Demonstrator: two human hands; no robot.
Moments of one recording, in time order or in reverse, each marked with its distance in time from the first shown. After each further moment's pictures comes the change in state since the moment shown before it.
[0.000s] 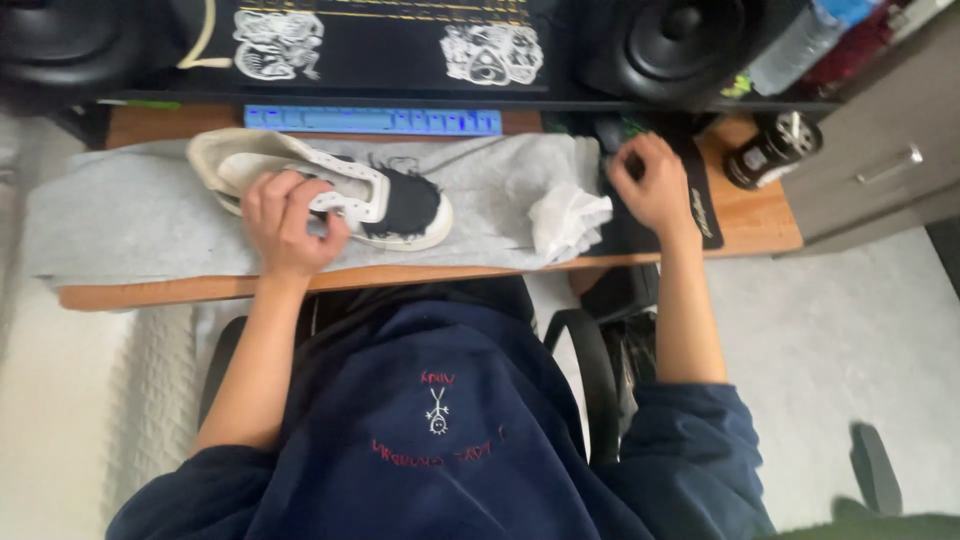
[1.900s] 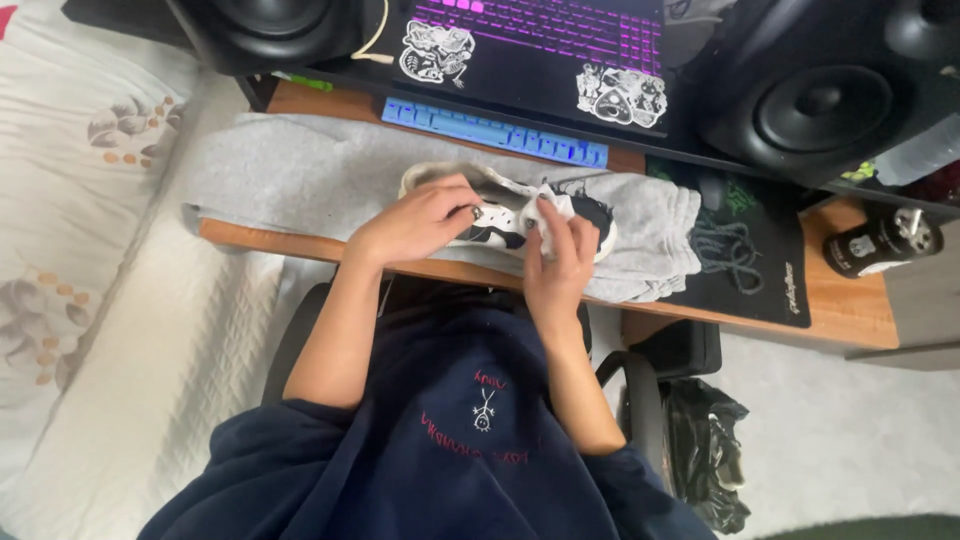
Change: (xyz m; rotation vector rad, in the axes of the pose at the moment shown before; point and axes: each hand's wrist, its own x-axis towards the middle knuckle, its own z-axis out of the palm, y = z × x) left_hand 0.126 0.039 -0.071 -0.714 -1.069 -0.572; right_hand -0.036 -0.249 0.151 0.188 0.351 -0.140
